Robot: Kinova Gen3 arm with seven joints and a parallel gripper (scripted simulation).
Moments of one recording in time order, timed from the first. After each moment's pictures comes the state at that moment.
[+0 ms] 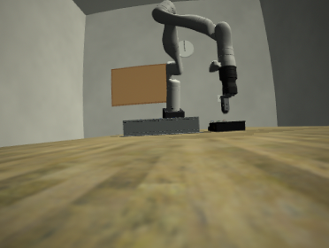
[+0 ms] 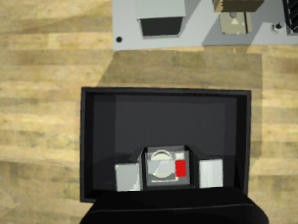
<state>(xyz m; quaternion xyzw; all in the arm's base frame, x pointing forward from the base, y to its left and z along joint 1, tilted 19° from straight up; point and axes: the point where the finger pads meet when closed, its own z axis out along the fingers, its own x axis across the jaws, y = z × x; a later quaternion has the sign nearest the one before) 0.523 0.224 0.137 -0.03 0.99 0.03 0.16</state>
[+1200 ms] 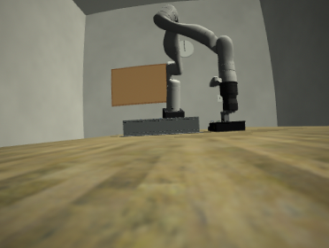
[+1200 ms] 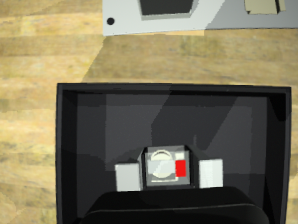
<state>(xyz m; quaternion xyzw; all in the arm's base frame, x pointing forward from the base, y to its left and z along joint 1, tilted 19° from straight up) 0.548 0.224 0.074 -0.03 0.99 0.03 0.16</state>
